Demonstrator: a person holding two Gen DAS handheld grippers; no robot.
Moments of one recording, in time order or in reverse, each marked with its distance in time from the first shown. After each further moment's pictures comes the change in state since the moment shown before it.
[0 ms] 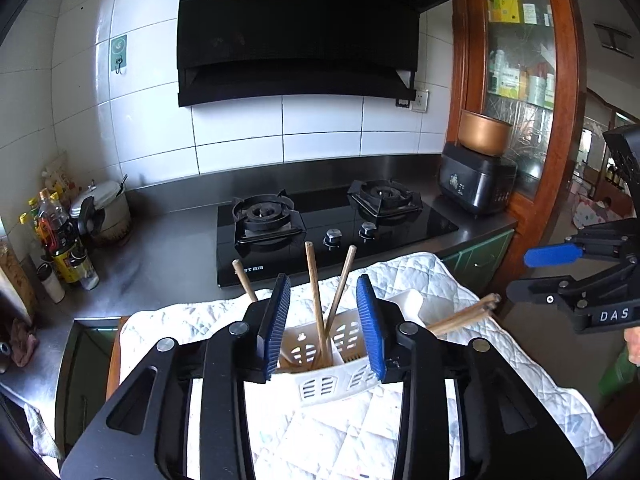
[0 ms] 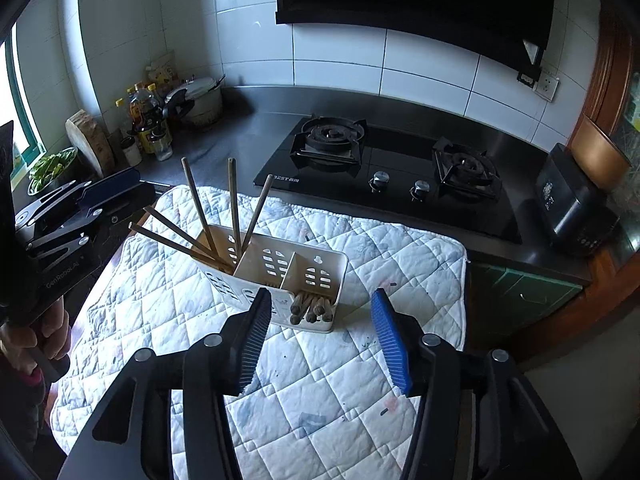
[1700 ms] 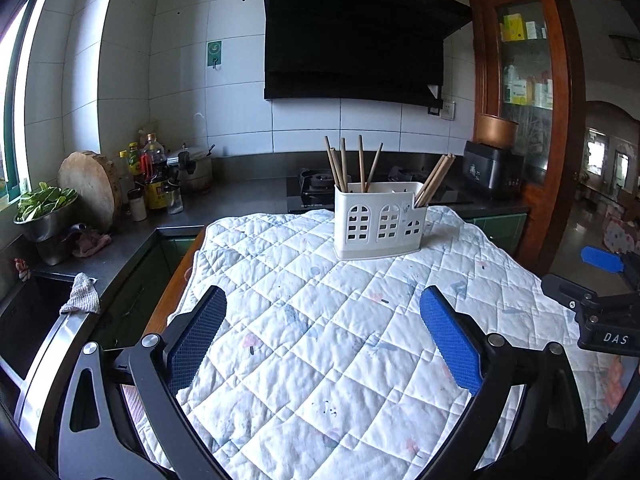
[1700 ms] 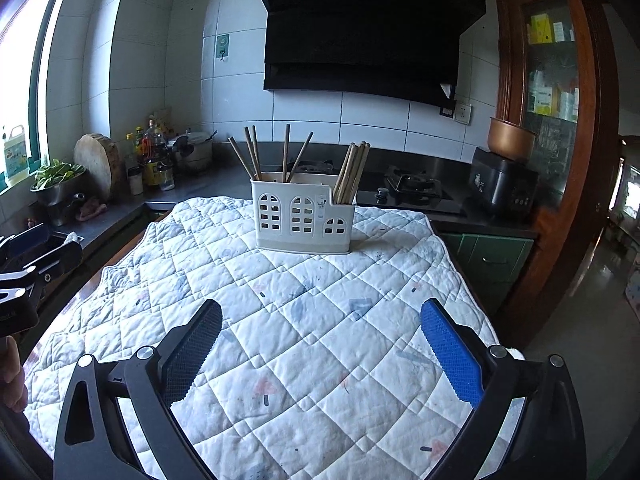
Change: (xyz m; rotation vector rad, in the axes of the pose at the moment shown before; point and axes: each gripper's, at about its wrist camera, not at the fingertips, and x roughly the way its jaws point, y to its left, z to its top) left arm -0.220 -0.005 -0.237 -0.070 -0.097 0.183; right arm -0.093 0.140 -0.274 0.110 -0.346 -0.169
